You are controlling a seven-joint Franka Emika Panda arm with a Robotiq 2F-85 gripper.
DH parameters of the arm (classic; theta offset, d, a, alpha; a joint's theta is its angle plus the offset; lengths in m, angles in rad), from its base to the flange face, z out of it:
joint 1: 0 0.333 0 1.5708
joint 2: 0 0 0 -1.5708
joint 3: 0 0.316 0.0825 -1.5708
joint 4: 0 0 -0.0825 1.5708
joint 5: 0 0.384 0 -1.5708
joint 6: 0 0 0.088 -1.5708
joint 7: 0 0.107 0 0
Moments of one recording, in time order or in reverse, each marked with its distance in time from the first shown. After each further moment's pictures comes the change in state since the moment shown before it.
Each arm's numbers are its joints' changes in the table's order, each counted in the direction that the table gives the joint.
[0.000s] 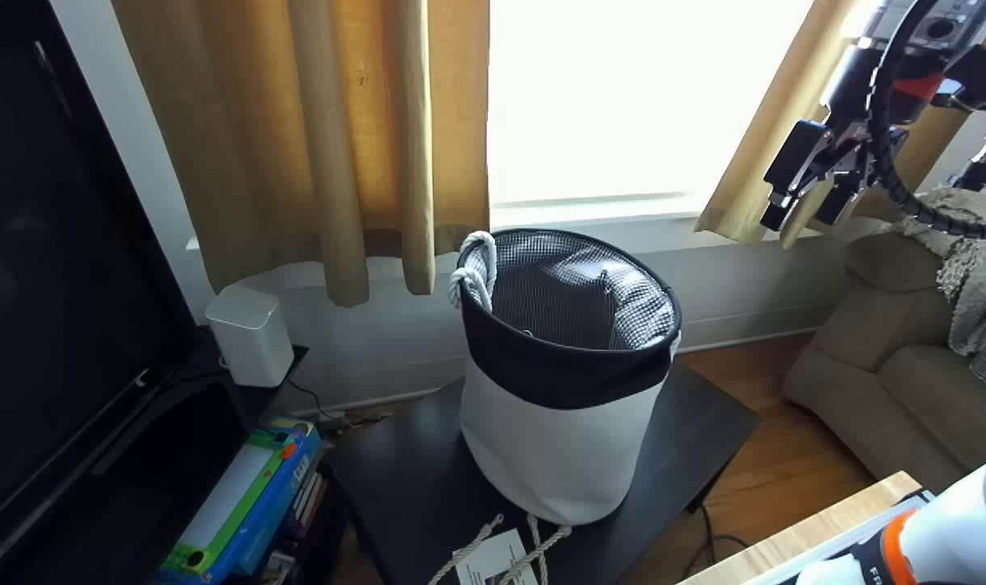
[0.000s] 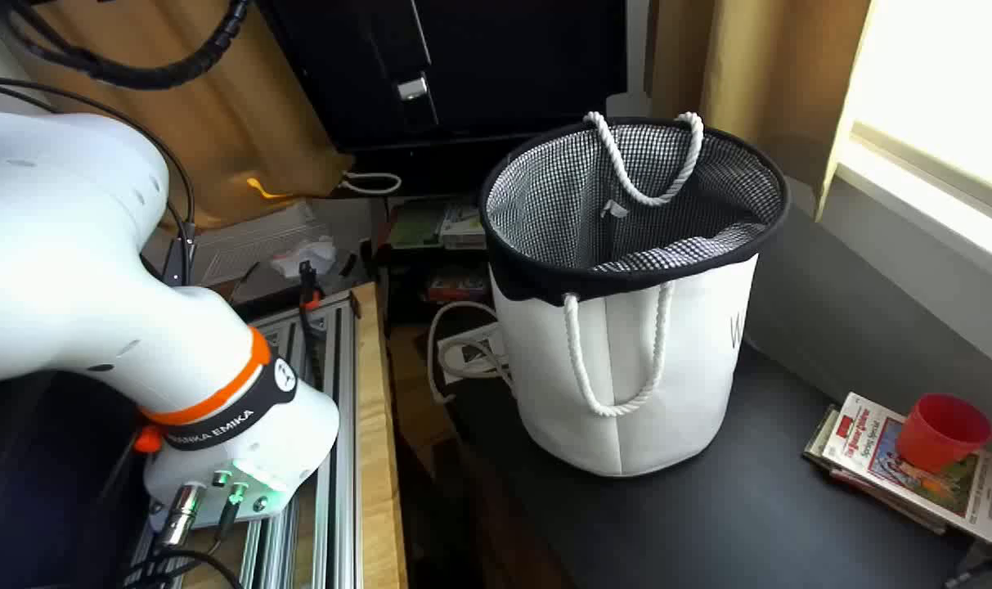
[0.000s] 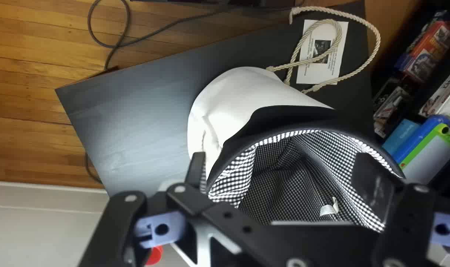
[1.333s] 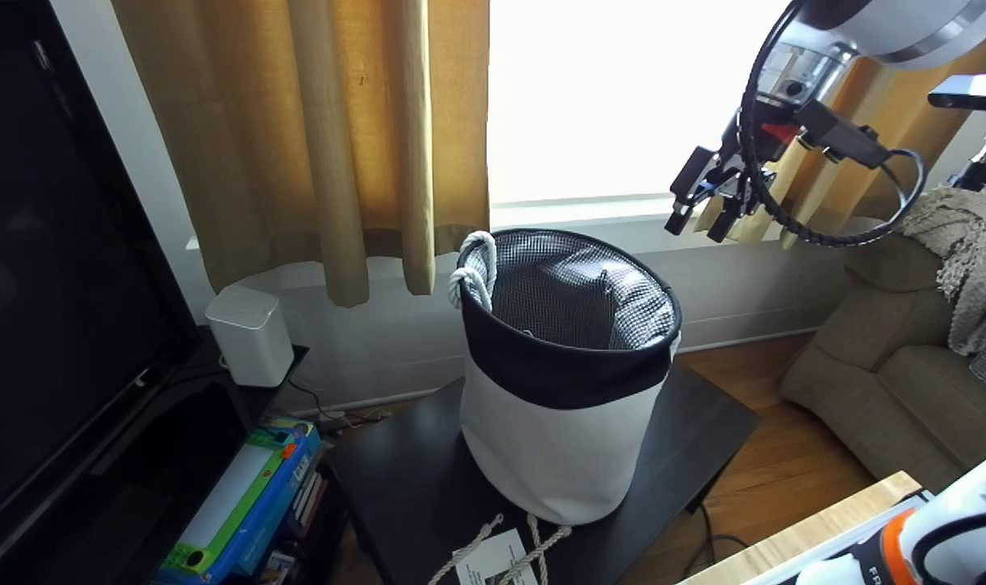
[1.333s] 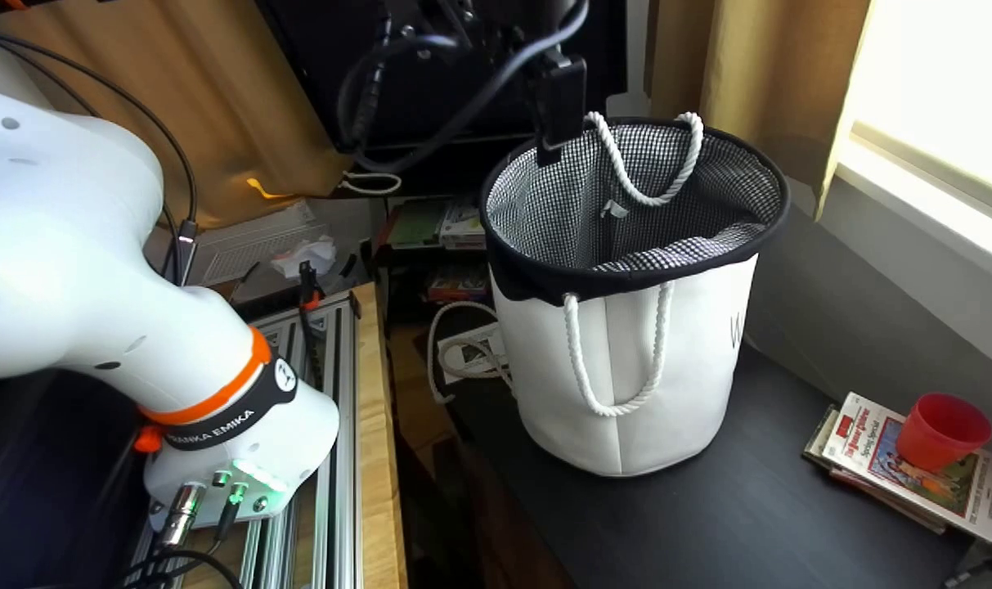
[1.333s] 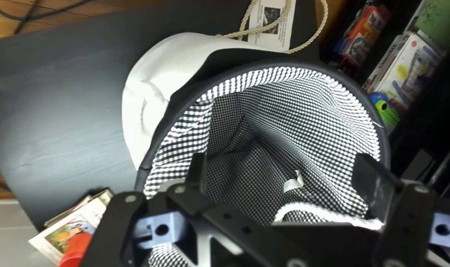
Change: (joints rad) arm 0.066 -0.399 -0.089 -0.088 0.219 -0.253 -0.169
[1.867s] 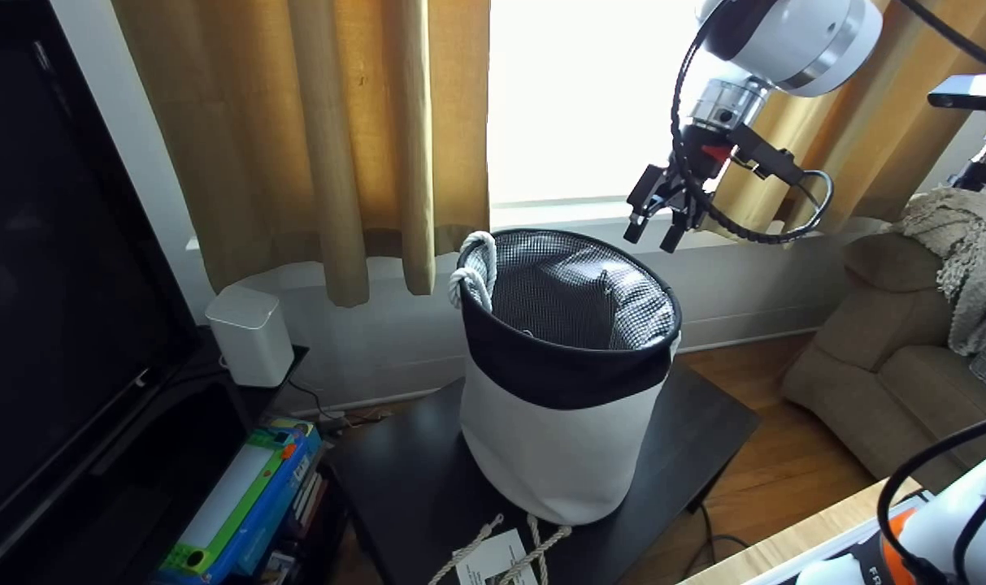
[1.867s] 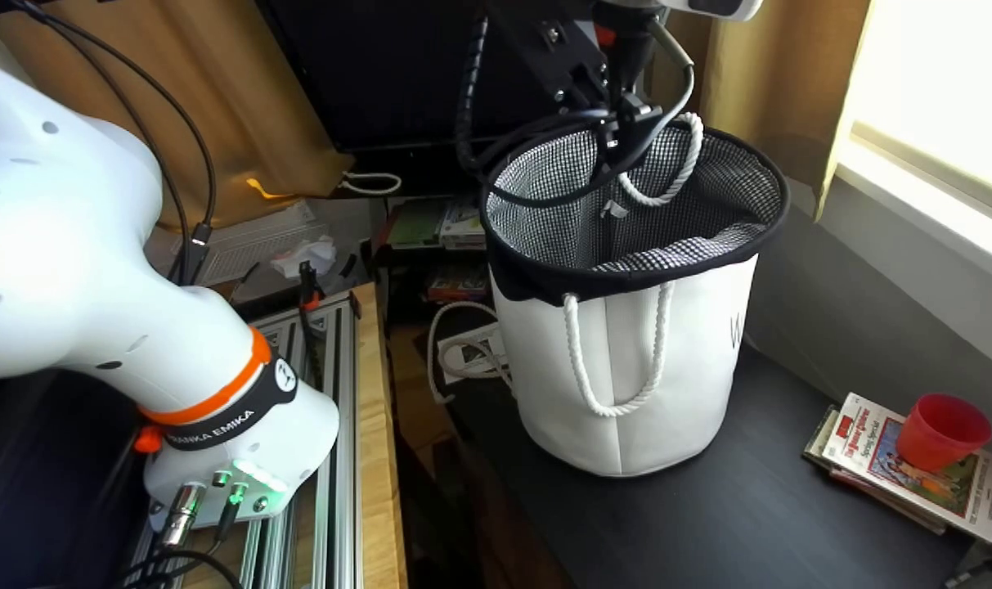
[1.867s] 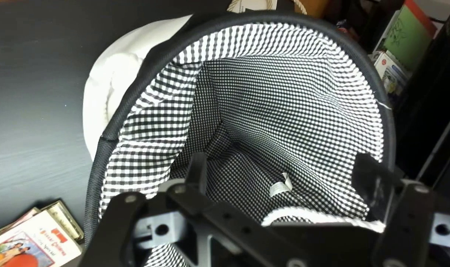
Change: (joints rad) arm 0.012 -0.304 -0.005 -0.170 0.125 0.000 -0.157
